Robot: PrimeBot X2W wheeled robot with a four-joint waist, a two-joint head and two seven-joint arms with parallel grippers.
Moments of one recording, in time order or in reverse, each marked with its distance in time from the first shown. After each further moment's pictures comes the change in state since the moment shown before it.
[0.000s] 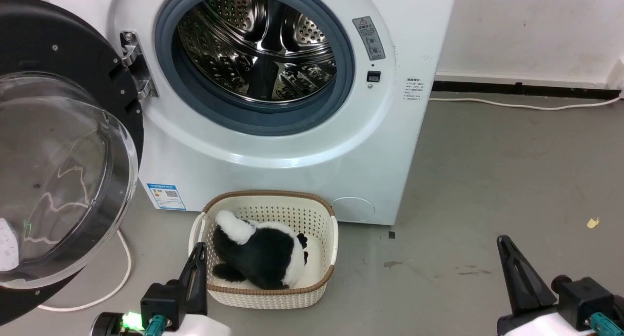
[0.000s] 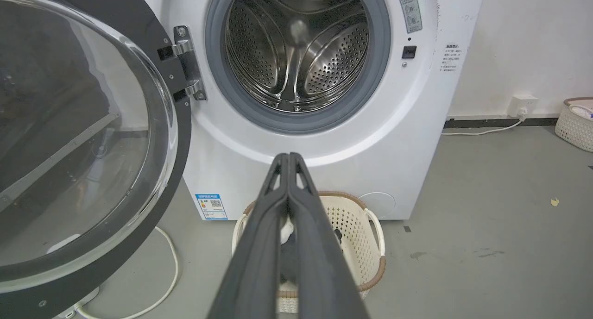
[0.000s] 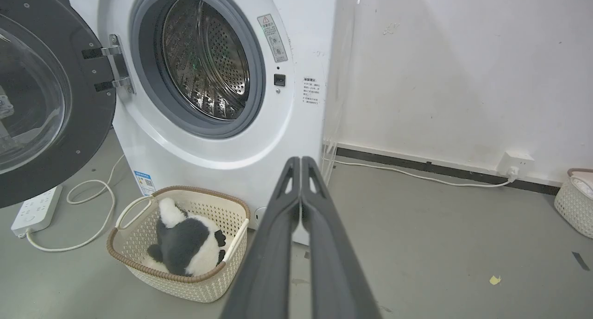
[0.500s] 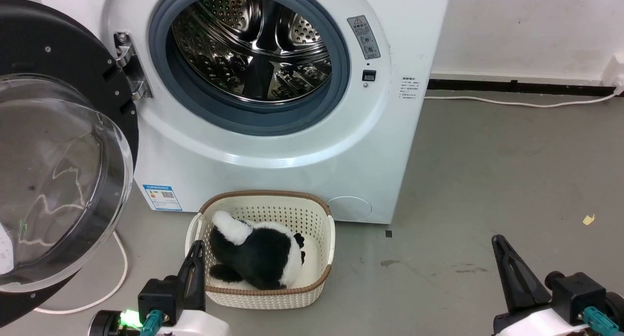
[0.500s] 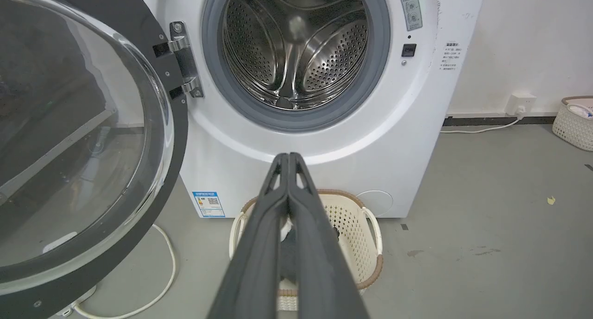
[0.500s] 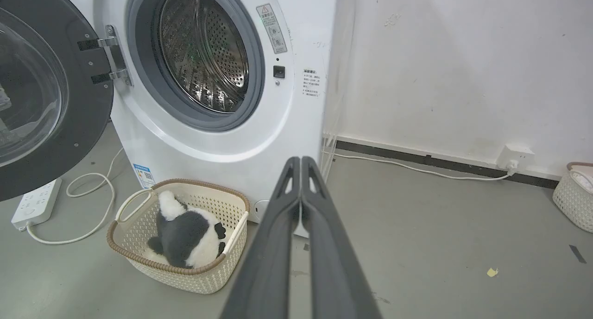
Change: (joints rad) left arm -0.005 -0.016 0.025 -0.009 0.009 -0.017 0.028; right arm -0.013 0.000 0.010 0.006 -0.003 0.000 0.031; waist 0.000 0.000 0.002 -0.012
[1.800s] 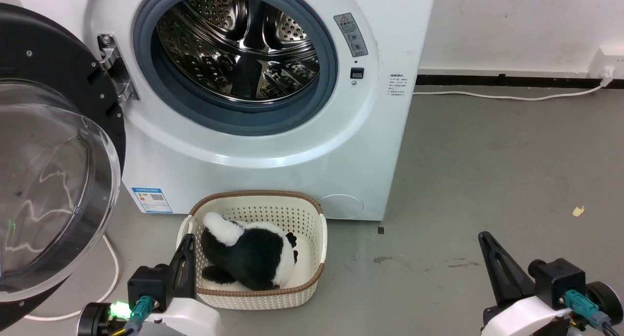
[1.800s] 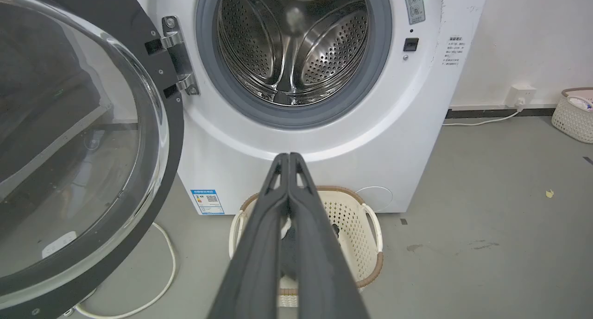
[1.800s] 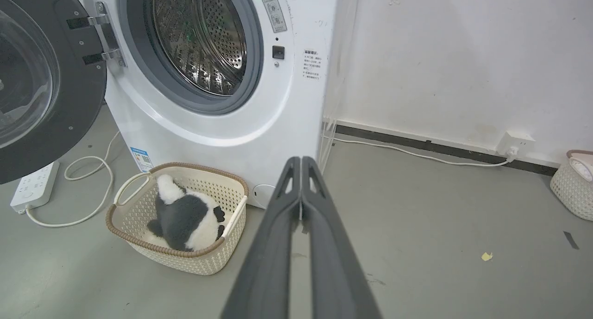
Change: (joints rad) left arm -0.020 -0.021 0.064 -0.022 0.027 -0.045 0.079; right arm -0.042 0.000 0.029 0.023 -0.010 0.000 0.076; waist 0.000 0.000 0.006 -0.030
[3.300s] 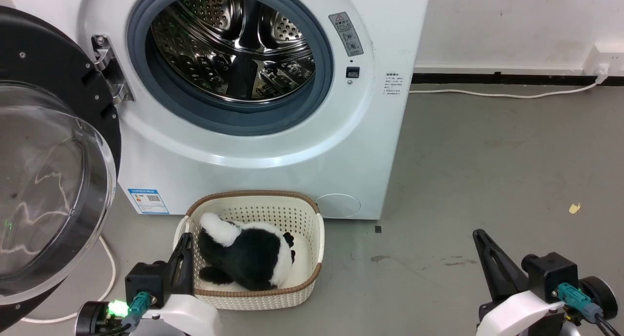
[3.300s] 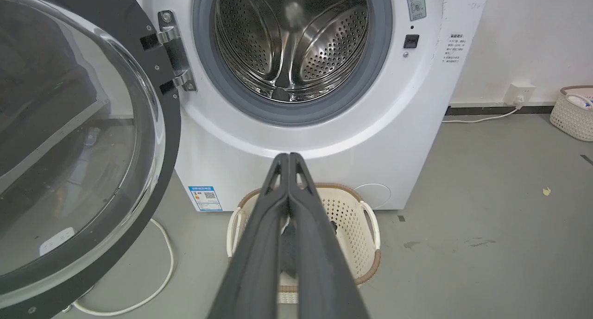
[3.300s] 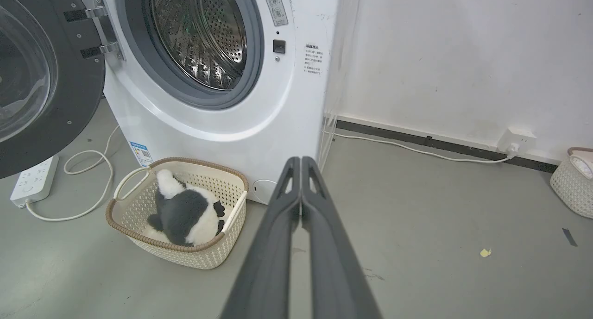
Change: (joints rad) left arm -0.005 -0.018 0.027 -0.009 0.010 -0.018 0.034; right arm -0.019 0.000 0.015 0.008 -0.005 0.000 0.034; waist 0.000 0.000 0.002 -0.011
